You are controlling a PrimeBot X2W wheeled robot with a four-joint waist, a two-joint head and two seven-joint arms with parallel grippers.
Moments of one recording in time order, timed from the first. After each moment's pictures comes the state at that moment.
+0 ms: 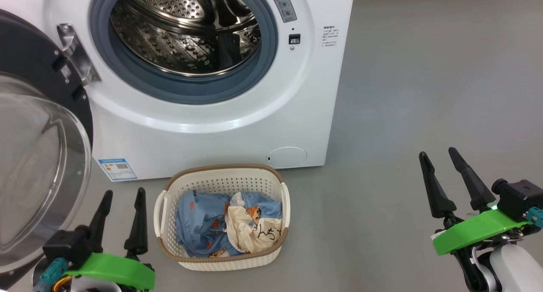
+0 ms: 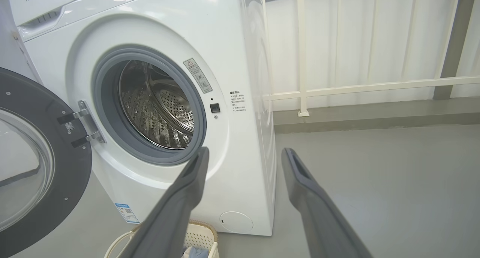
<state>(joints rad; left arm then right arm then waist) -0.19 0.28 -0.27 0.32 -0.56 0.05 -0.25 -0.20 -0.27 0.19 0.27 0.51 0.12 -0.25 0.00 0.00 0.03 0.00</state>
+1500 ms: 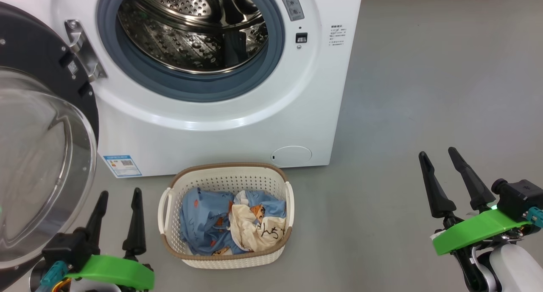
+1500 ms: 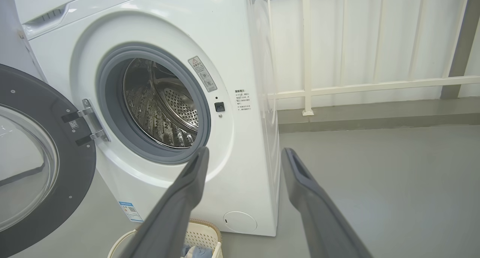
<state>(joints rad) -0.18 0.24 -0.21 0.31 -0.48 0.02 -0.25 -0.20 -0.27 0.19 0.27 0.51 0.12 -0.25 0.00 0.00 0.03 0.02</state>
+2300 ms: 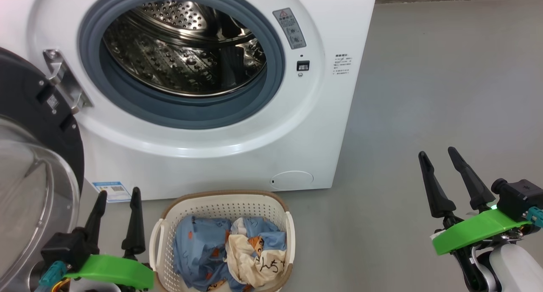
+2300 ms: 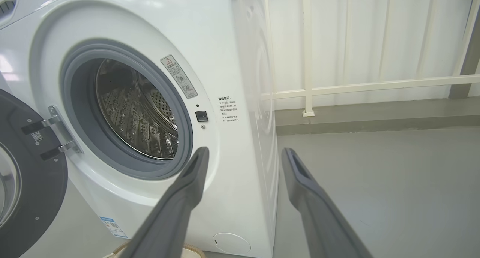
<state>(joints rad) -0.18 0.23 -0.20 0.31 -0.48 0.02 -0.25 -0.20 -0.27 0.19 0.27 0.51 0.12 -0.25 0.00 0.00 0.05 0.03</state>
